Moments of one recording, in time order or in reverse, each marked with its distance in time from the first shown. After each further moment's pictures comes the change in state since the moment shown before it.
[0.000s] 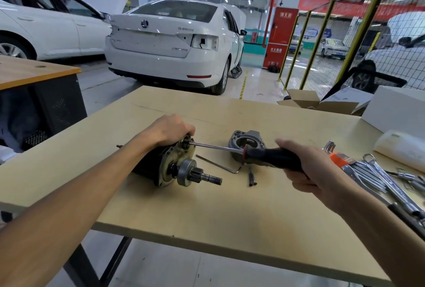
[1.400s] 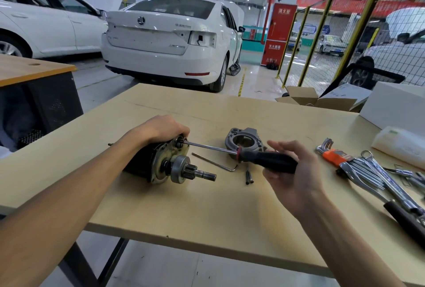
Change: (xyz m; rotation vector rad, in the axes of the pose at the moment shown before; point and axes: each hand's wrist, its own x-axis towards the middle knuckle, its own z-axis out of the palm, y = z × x) left_hand -0.001 -0.001 -0.006 -0.010 -0.172 -0.017; right_hand 0.021 0.033 0.026 0.795 0.105 0.017
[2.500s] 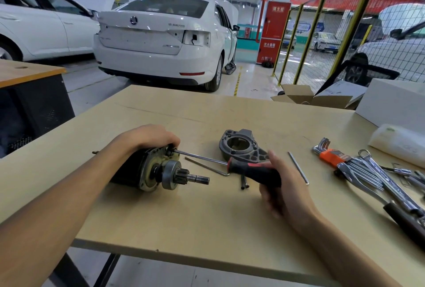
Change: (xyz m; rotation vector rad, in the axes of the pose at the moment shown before) left_hand 0.011 -0.007 0.011 -0.455 -0.122 -0.291; right_hand -0.001 0.017 -0.022 -0.535 -0.133 -0.100
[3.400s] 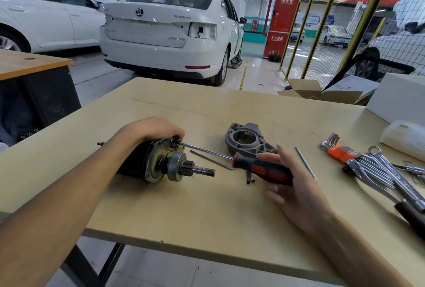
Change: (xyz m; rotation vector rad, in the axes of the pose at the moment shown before) left_hand 0.002 -0.003 0.001 -0.082 -0.013 -0.001; right_hand -0.001 0.002 0.000 0.348 -0.059 0.128
